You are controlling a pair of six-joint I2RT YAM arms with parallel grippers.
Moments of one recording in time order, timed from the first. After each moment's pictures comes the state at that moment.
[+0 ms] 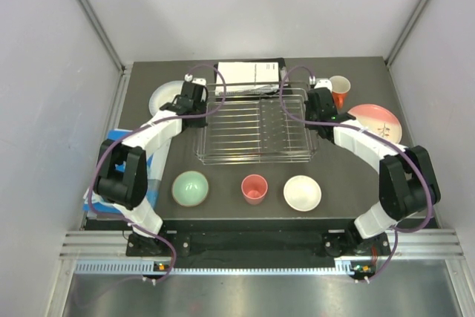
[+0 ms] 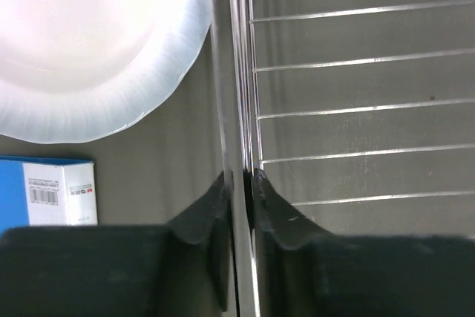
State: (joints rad) left arm -0.34 1.68 1.20 -0.36 -0.15 -0.23; right arm 0.38 1.55 1.02 -0.21 0.30 0.25
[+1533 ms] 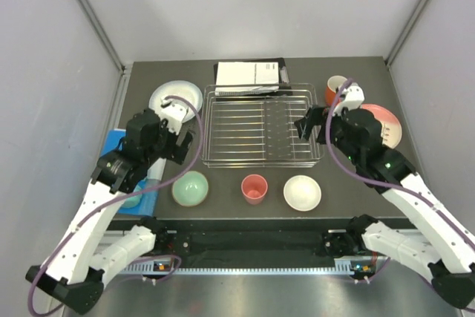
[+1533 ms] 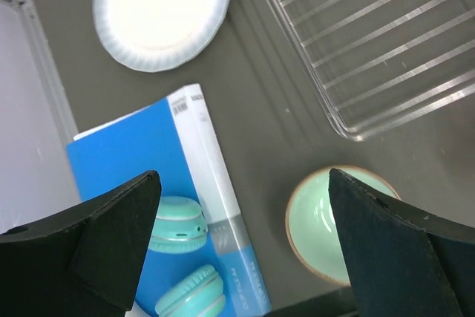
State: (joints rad) left arm -0.43 0.87 1.08 -0.80 -0.17 0.20; right arm 0.58 0.88 0.98 -0.43 0.22 0.37
